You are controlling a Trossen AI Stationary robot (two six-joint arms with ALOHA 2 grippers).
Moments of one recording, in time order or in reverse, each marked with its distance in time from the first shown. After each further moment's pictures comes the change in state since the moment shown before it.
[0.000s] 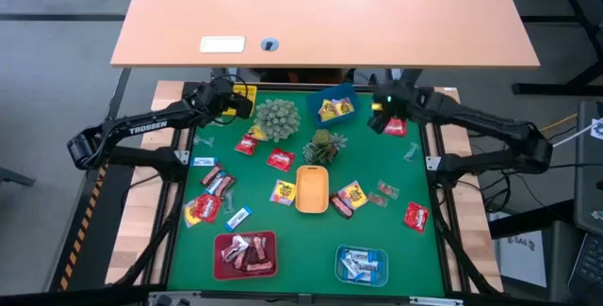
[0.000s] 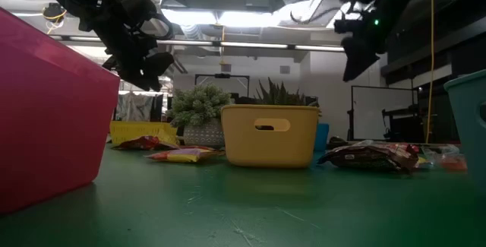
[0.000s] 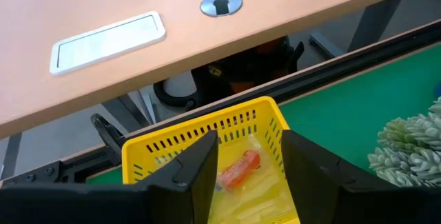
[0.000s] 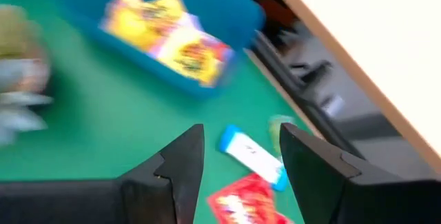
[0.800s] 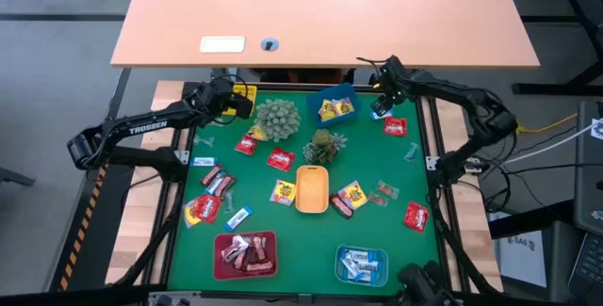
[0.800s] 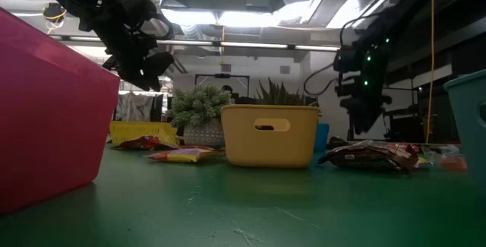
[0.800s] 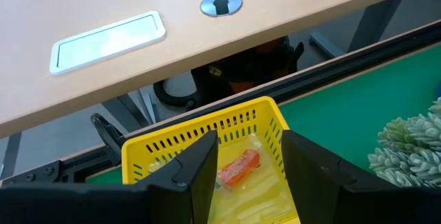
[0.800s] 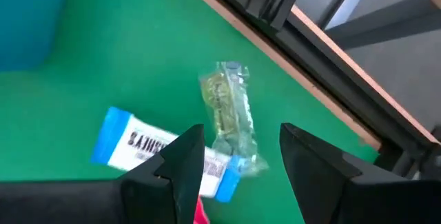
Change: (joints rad) left arm 0.000 0.000 0.000 0.001 0.000 -0.002; right arm -0.472 0.415 0.000 0.154 -0.210 -0.147
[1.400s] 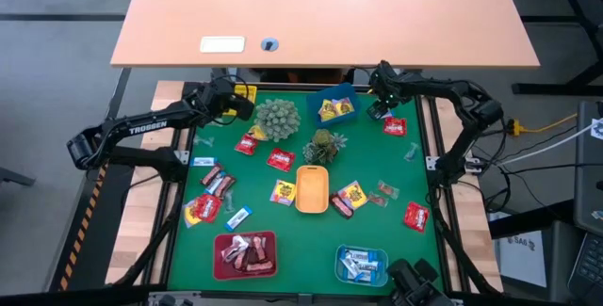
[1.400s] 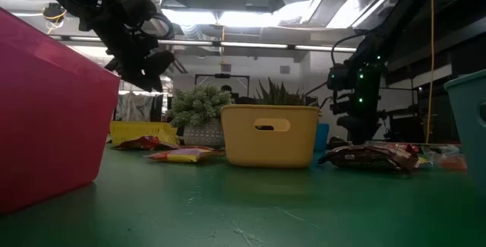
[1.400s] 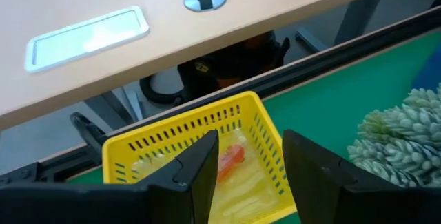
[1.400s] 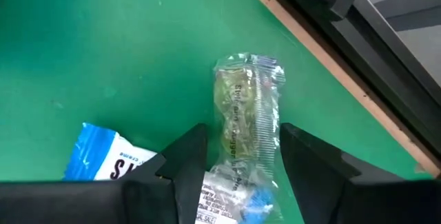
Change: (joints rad) left arm 0.000 0.000 0.000 0.000 0.063 0.000; right arm 0.003 0.167 0.004 0.065 0.001 -0.023
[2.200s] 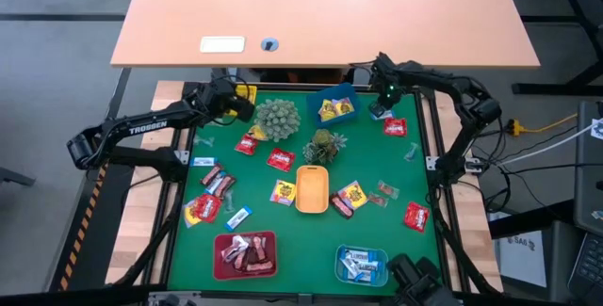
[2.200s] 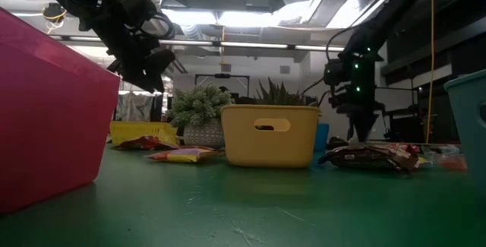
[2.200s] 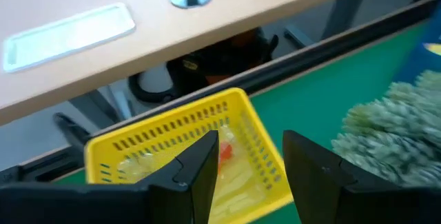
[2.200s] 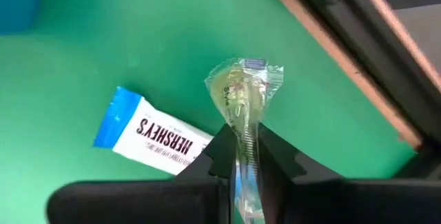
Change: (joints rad) left arm -0.002 0.000 0.000 0.000 0.055 0.006; right arm -0.001 0.006 0.167 -0.282 -0.036 -0.003
